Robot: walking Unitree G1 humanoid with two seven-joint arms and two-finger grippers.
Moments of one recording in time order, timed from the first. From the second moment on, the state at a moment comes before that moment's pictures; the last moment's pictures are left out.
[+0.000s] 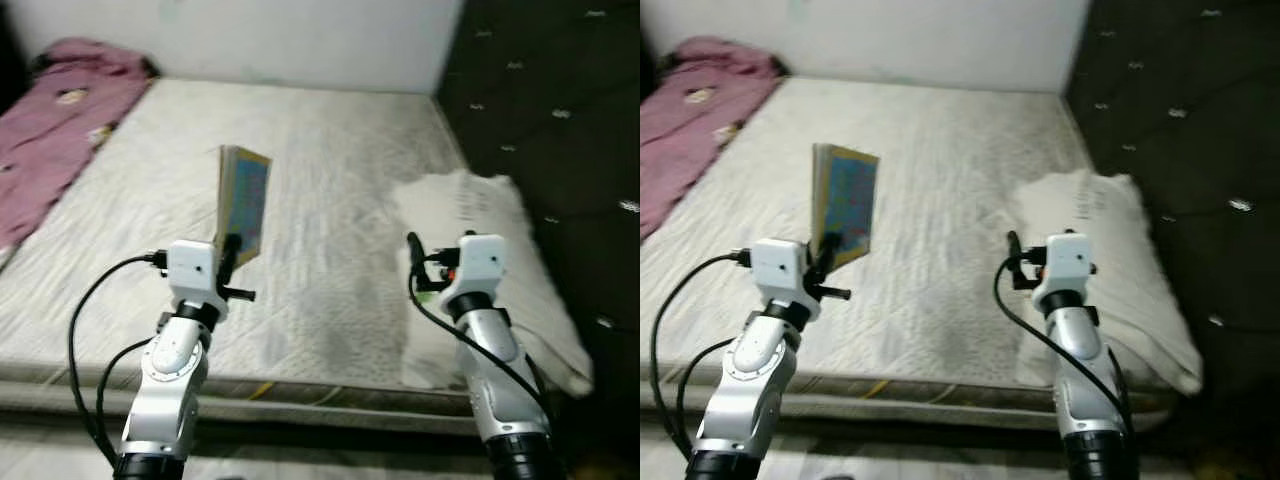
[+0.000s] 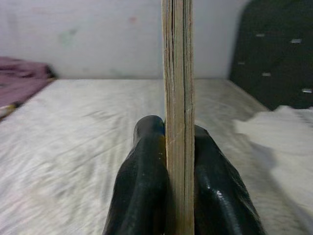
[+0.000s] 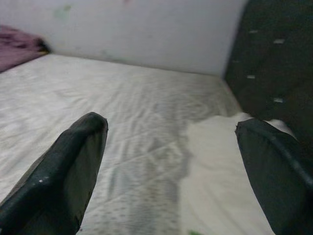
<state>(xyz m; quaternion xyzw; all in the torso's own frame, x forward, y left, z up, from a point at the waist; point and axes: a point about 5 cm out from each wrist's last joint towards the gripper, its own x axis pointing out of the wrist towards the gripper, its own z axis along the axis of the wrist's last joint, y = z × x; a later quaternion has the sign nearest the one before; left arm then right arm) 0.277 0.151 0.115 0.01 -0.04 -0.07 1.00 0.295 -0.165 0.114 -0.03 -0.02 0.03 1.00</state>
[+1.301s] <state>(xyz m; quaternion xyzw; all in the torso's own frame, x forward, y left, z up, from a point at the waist) 0.275 0.156 0.113 0.01 -0.04 -0.07 1.00 0.297 -0.162 0.115 -0.03 -0.02 0.03 1.00</state>
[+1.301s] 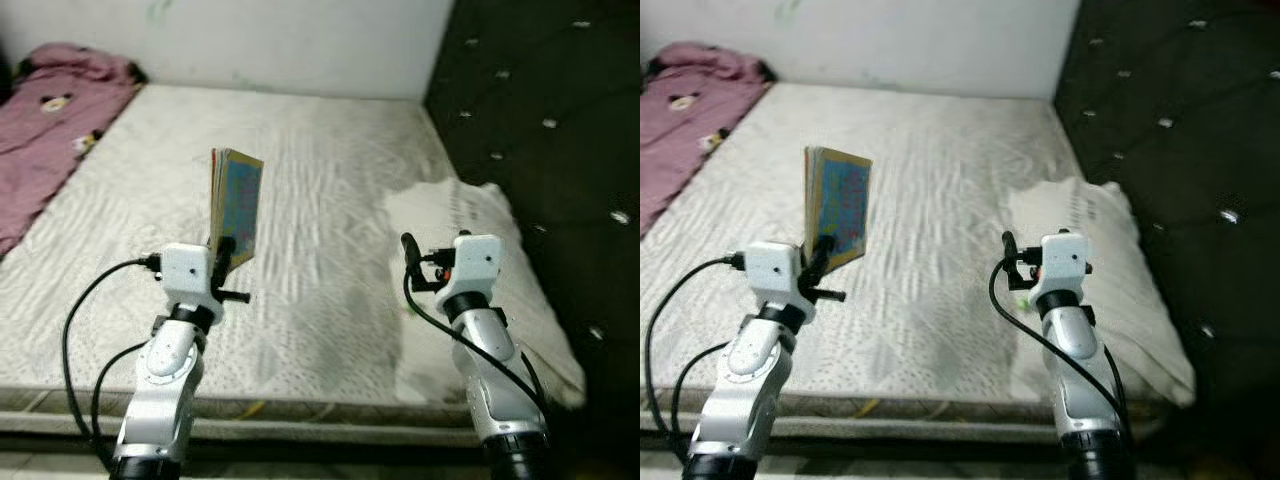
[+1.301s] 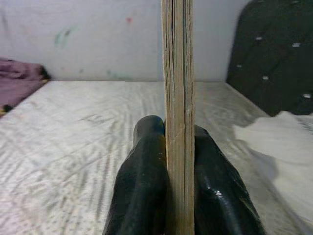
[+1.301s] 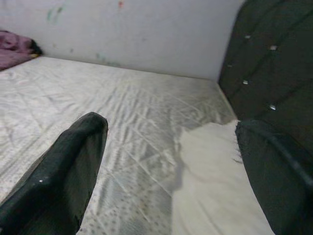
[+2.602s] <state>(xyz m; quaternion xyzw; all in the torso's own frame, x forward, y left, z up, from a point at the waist) 0.283 0.150 0.112 0.00 -0.03 -0.04 1.00 0.301 -0.160 0.113 -0.03 -0.02 0.03 1.00</state>
